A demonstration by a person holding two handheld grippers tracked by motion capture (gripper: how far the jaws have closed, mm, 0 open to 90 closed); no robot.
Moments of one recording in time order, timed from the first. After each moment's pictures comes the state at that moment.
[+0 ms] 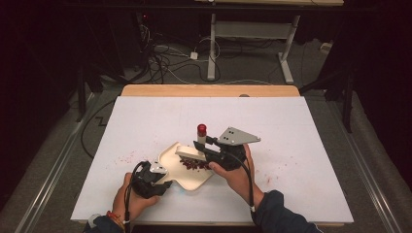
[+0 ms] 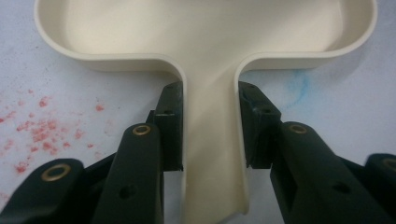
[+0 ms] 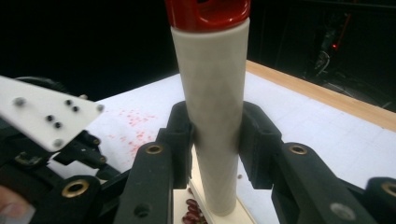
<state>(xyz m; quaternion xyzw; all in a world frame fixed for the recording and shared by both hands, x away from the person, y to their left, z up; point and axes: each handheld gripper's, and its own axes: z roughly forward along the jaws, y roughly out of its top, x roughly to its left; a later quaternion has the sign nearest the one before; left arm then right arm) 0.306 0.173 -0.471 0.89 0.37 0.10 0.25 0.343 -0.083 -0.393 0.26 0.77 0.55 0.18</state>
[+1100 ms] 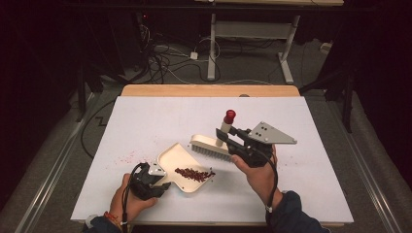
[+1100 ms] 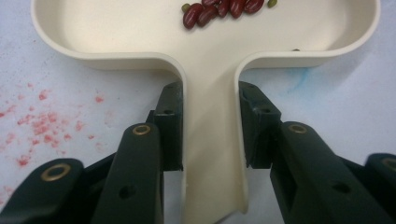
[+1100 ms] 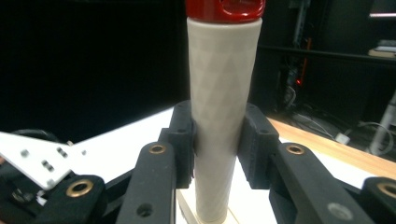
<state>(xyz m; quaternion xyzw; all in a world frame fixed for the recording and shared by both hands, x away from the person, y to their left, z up) 0.302 0.178 -0.473 0.90 0.36 0.10 0.25 0.331 -0.138 -0.360 0.28 0.71 0.60 0.23</state>
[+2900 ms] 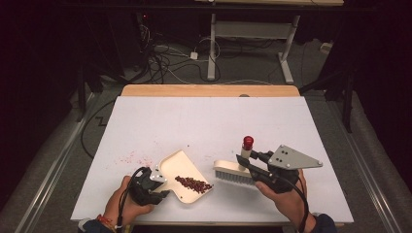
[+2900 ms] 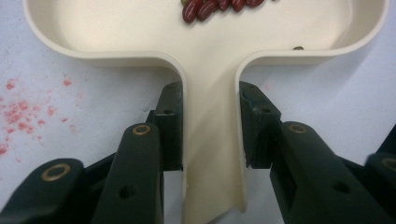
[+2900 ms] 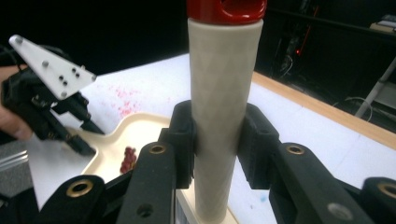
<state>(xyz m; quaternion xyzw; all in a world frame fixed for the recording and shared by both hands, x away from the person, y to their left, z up) 0.291 0.175 -0.466 0.92 0.31 0.07 0.21 0.279 -0.183 -0.363 0.26 0.78 0.52 0.24</state>
